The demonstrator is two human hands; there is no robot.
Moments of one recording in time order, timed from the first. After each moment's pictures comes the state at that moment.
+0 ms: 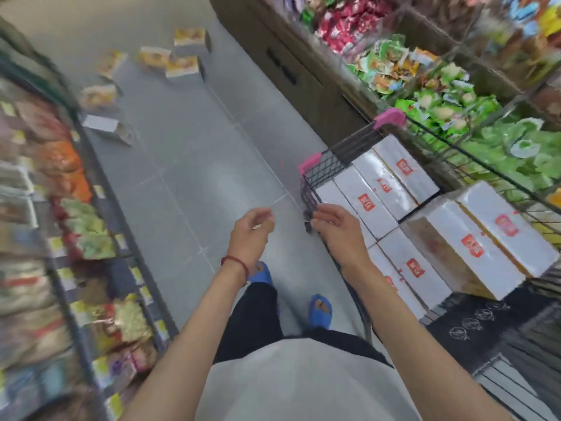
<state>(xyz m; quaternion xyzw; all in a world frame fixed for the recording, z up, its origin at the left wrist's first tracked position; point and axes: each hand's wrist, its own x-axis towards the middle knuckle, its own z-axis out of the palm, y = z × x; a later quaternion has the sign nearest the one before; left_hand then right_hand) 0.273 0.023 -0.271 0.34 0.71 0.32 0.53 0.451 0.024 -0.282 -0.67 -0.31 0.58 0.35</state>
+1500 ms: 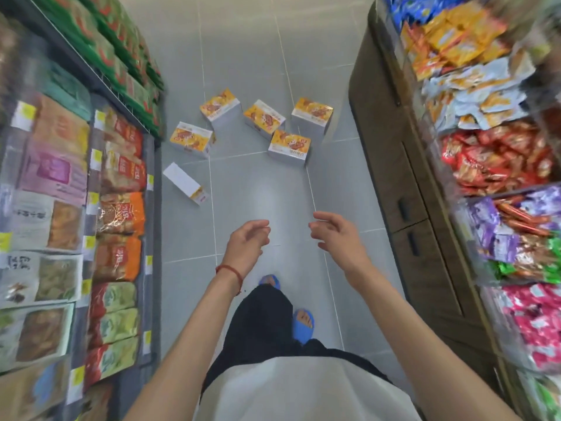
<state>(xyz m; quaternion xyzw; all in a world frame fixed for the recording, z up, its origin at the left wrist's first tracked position) -0.190 0.665 -0.282 0.16 0.75 0.41 0.50 -0.014 0.756 -0.269 -0.58 -0.47 0.65 0.16</state>
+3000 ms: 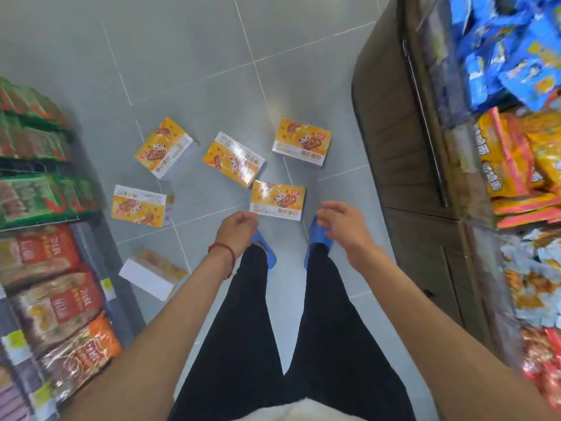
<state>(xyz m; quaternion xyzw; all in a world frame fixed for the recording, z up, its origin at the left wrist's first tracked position) -0.469 1.318 -0.481 0.07 0.78 0.18 0.59 -0.265 1.396 -0.446 -0.71 -0.31 0.63 0.04</state>
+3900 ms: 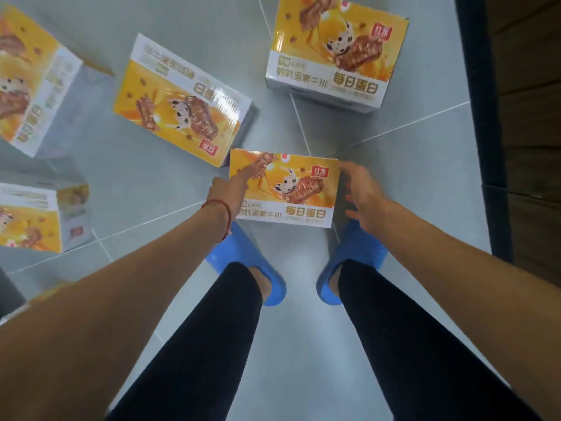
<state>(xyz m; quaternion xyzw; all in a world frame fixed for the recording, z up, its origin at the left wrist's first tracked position) -0.503 1.368 -0.950 0.00 0.81 0.07 0.58 -0.286 1.429 -0.934 -0.76 -0.15 0.63 -0.03</state>
